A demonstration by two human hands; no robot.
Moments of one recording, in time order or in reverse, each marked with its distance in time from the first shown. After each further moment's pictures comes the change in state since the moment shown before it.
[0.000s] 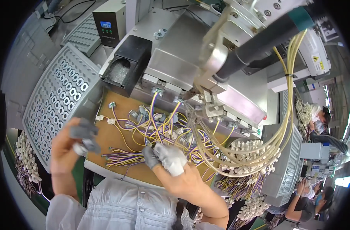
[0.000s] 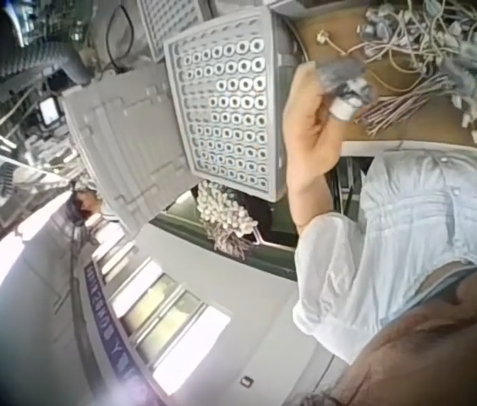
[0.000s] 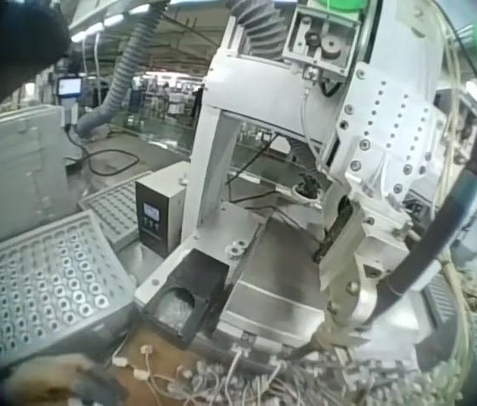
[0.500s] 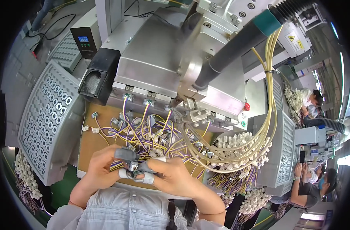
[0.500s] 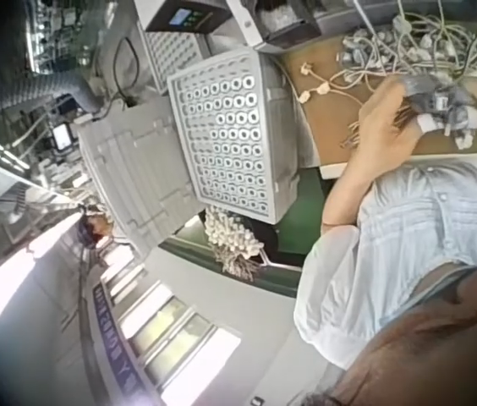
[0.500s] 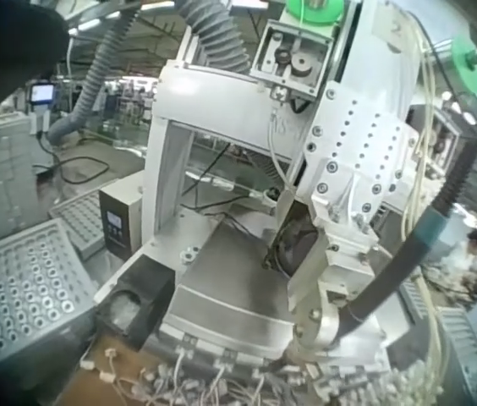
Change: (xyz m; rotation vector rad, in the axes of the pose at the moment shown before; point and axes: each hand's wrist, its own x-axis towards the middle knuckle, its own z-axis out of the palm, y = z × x) left_hand 0.016 0.001 0.102 -0.429 -0.149 -0.219; right_hand -0.017 0.015 -0.016 0.806 0.000 0.353
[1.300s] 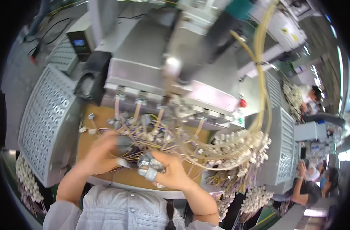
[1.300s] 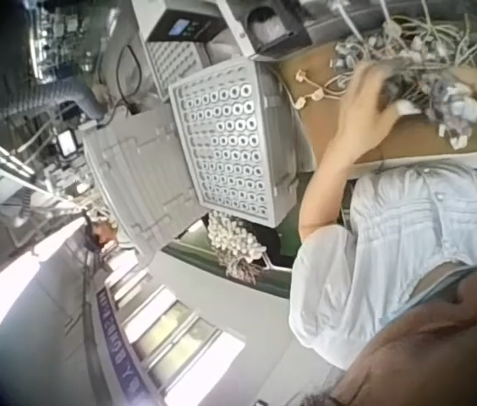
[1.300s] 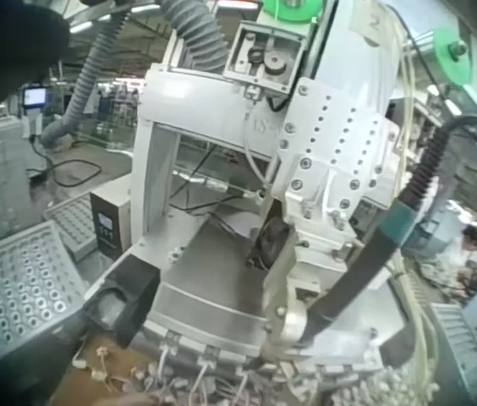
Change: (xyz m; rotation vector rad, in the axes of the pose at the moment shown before) left_hand 0.029 -0.017 -0.015 0.642 -0.096 0.254; right_hand -0.019 0.034 -0.001 0.362 0.050 0.265
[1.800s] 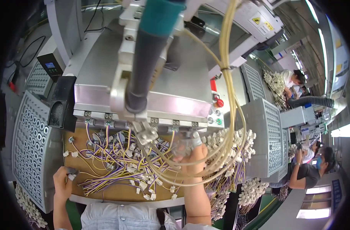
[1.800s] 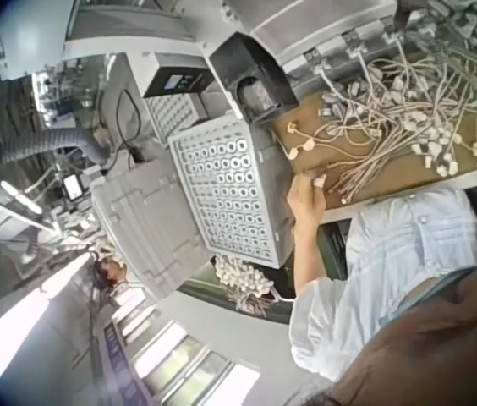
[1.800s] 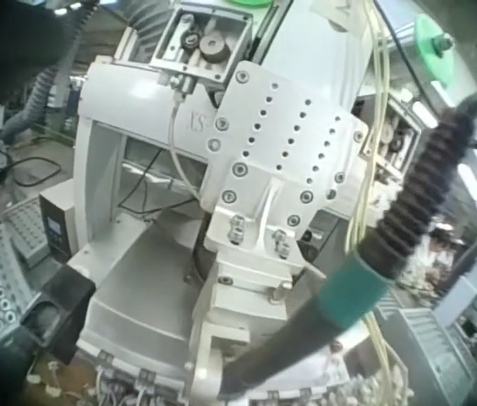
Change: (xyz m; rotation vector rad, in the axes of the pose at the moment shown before) left_hand -0.084 -0.055 -0.046 0.311 0.161 -0.224; right_hand 0.016 0.019 -0.074 0.600 0.915 -0.118
